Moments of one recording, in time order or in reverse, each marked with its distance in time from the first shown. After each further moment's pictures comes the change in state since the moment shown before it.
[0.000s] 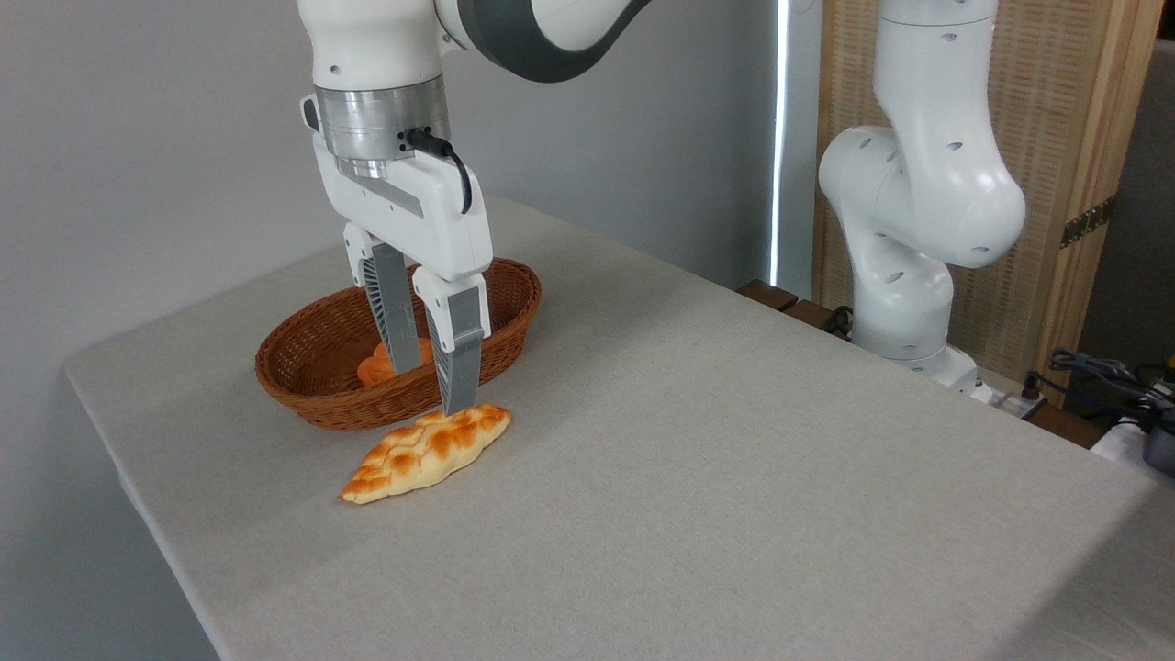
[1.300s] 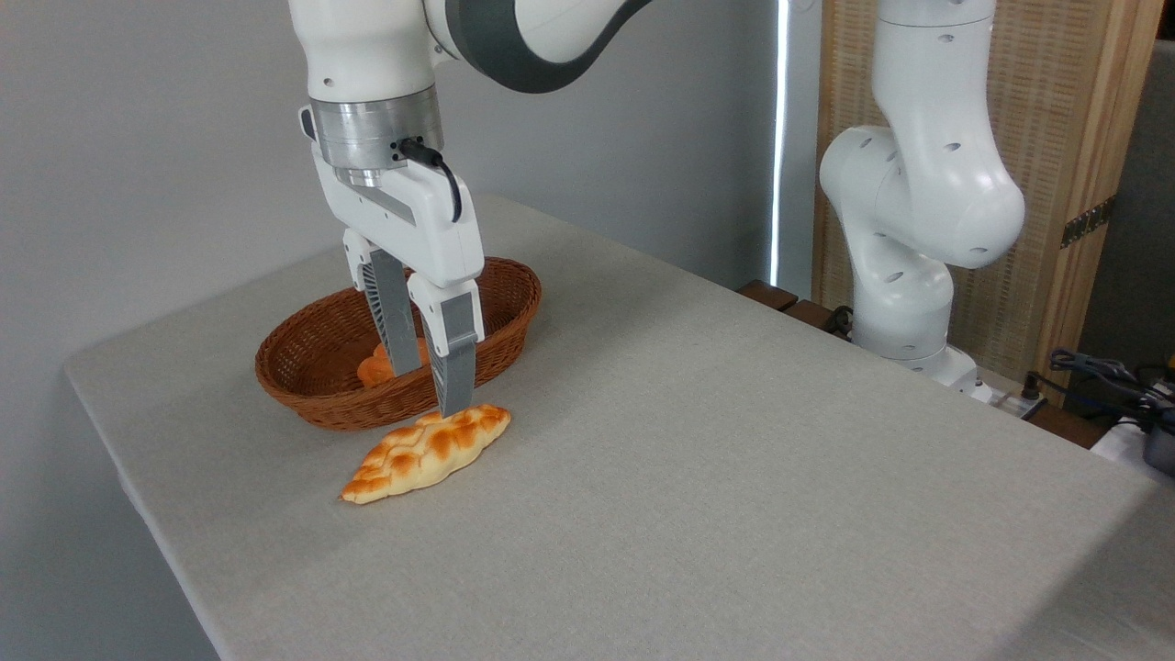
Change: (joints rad) arm -0.019 0.014 -0.004 -0.003 0.000 0.000 0.000
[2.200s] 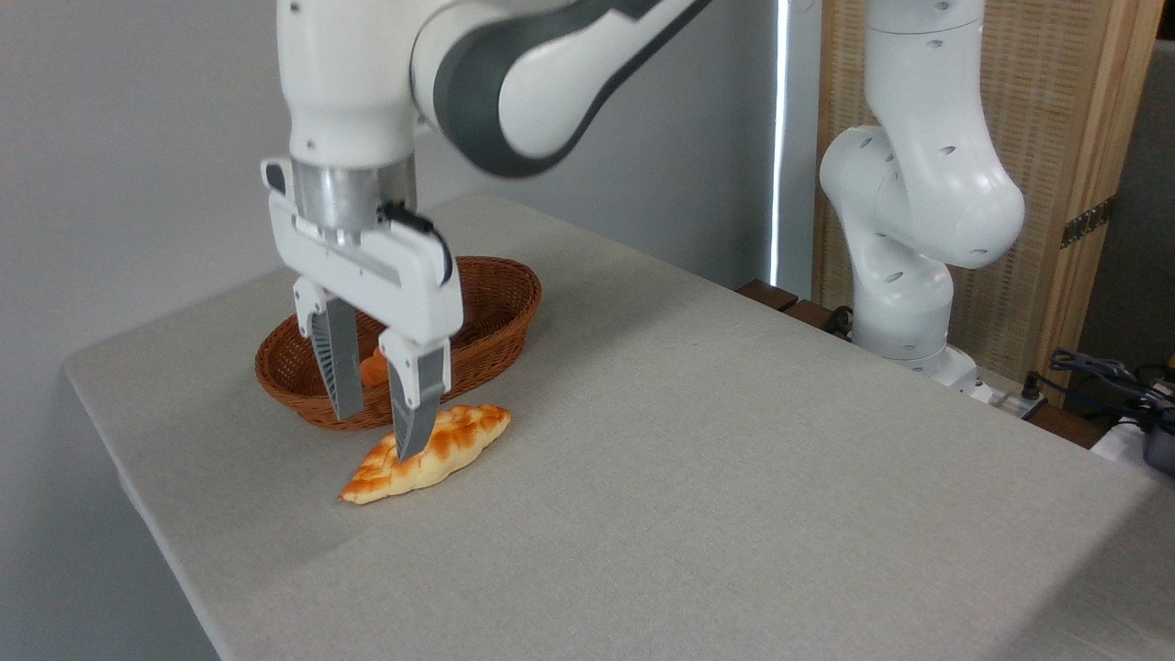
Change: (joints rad) arm -0.001 0.090 -0.010 -0.043 -0.079 0.225 -0.171
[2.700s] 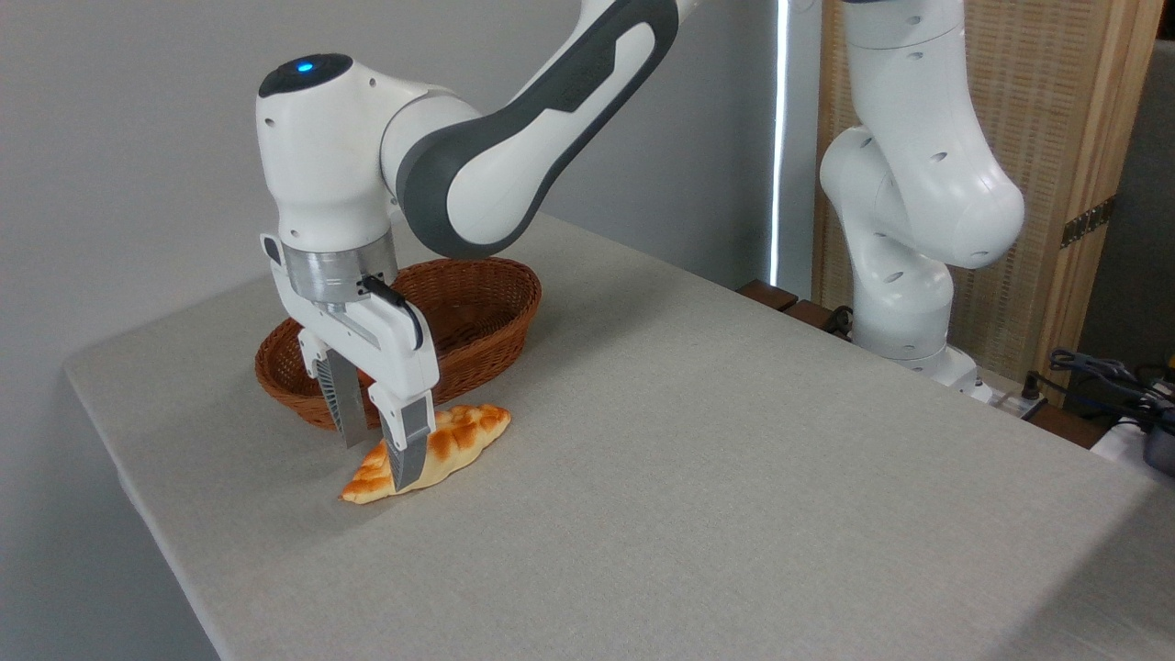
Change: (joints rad) arm -0.003 0.111 -0.074 -0.004 -0.013 0.044 -0.009
